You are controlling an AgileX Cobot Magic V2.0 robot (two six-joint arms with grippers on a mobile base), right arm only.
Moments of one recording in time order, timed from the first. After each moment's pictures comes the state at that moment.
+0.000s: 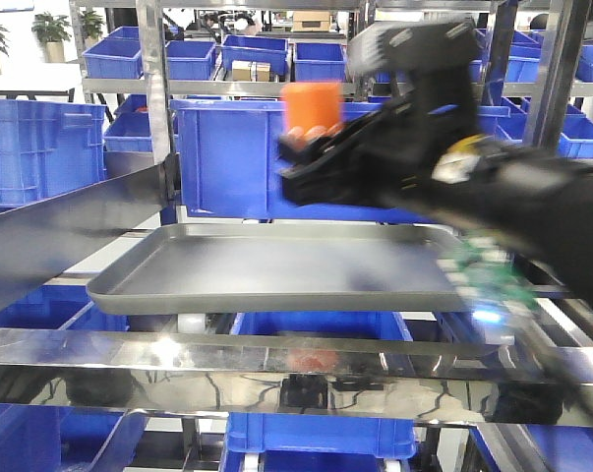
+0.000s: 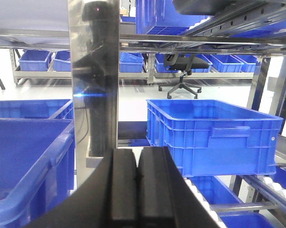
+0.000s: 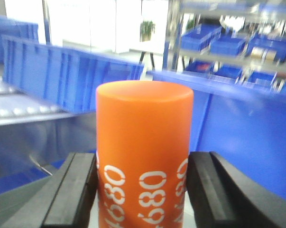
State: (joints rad) arm 0.54 1.38 -1.42 0.09 0.12 -0.15
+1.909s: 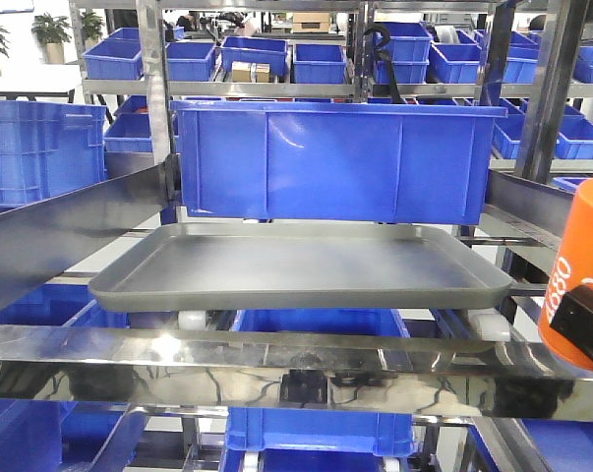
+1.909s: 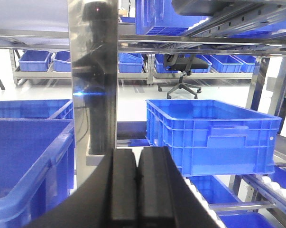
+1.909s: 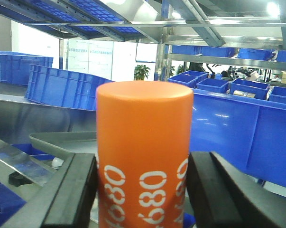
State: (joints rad) arm 0.54 0.60 -0.76 0.08 0.09 -0.18
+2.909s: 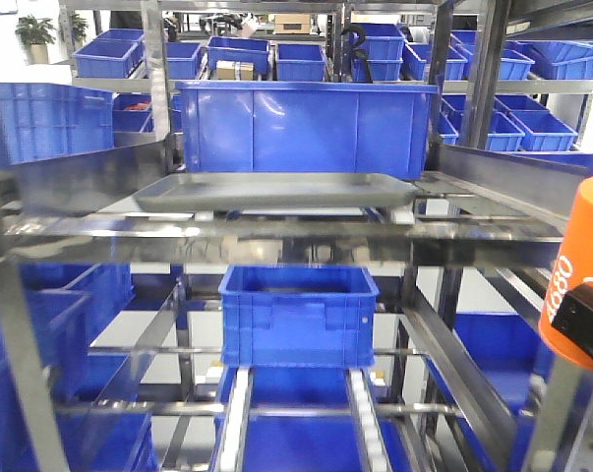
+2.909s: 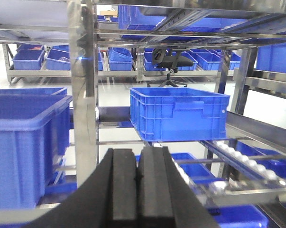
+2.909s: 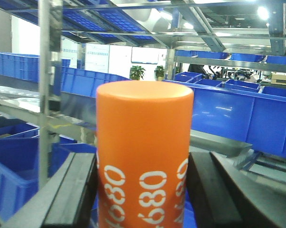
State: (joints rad) arm 0.54 0.60 -0.76 0.08 0.09 -0.18
